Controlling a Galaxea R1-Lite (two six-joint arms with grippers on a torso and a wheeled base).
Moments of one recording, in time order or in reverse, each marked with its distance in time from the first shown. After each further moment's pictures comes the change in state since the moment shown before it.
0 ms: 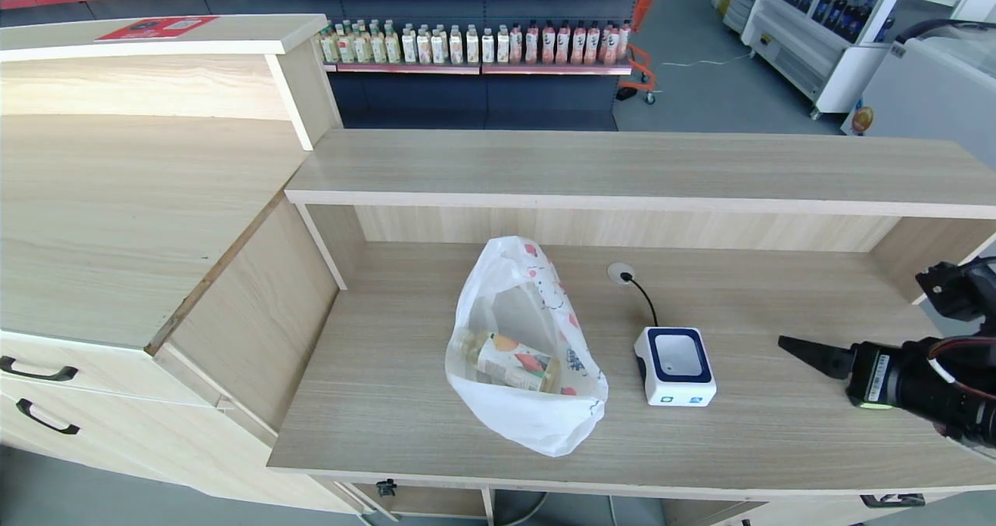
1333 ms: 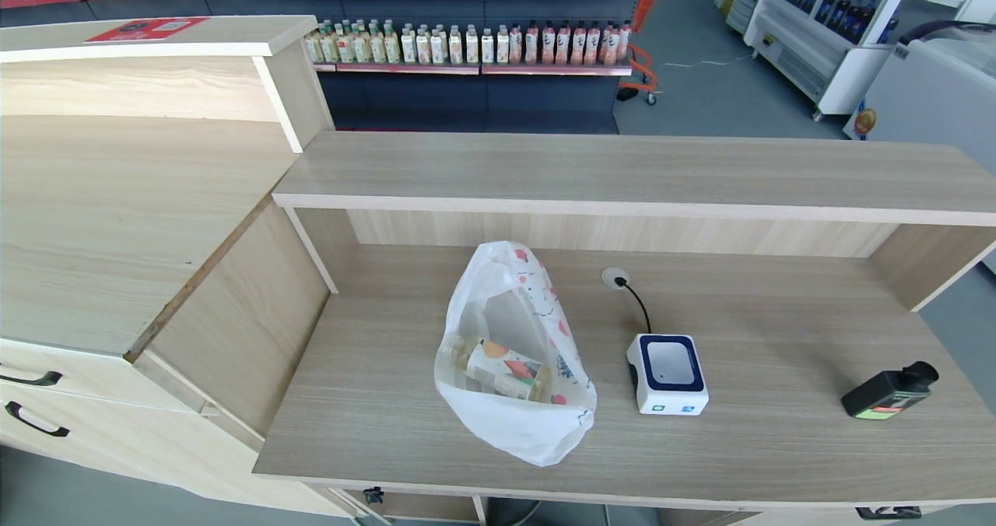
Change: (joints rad) left arm 0.000 0.000 0.000 0.000 0.002 -0.008; right arm -0.193 -0.963 0.296 0.750 -0.034 0.019
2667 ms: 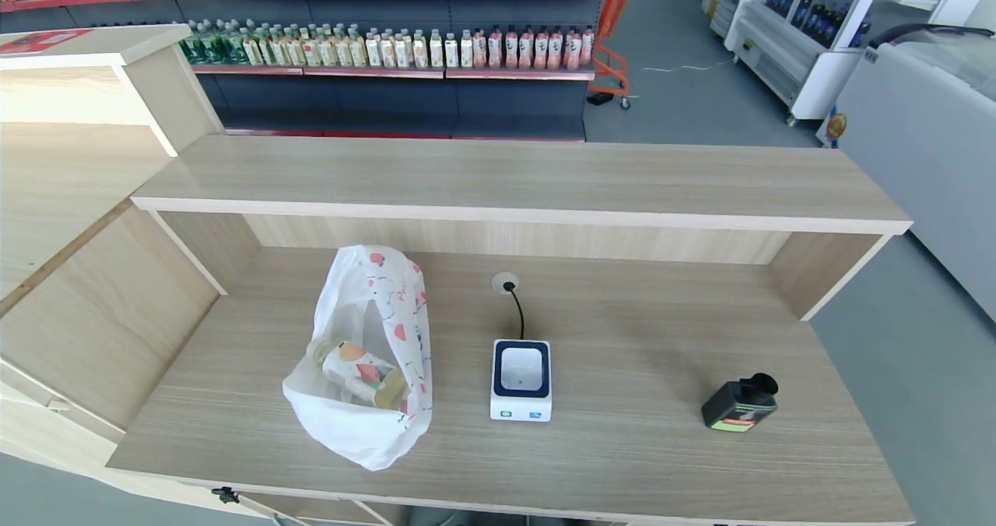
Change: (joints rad) left arm -0.001 0.000 0.000 0.000 0.000 -0.003; right arm 0.055 -0.153 -0.102 0.147 0.005 -0.004
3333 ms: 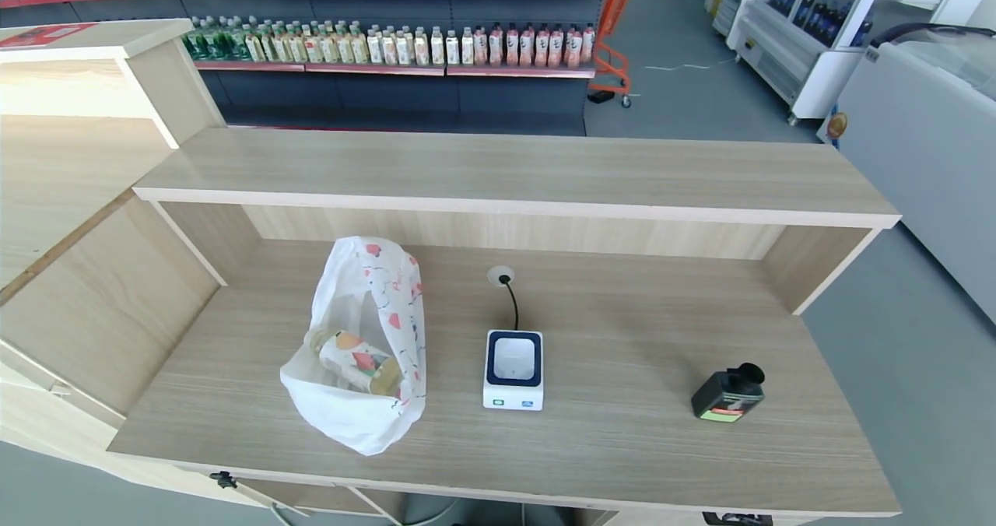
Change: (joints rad) left arm 0.001 0.000 0.000 0.000 0.000 0.007; right arm 0.005 0.017 -0.006 0.037 -0.005 -0.002
